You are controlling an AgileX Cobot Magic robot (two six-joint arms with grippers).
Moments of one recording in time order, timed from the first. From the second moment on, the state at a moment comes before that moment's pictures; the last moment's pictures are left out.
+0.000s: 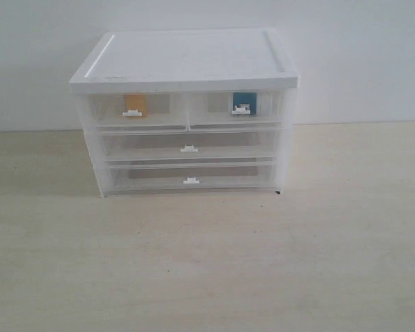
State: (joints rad) left arm -0.10 0.11 -0.21 0.16 0.36 0.01; right arm -0.01 0.03 0.00 0.00 0.33 0.00
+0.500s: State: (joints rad) left arm 0.00 0.00 -0.05 0.07 0.32 0.01; right arm -0.01 0.03 0.00 0.00 0.33 0.00
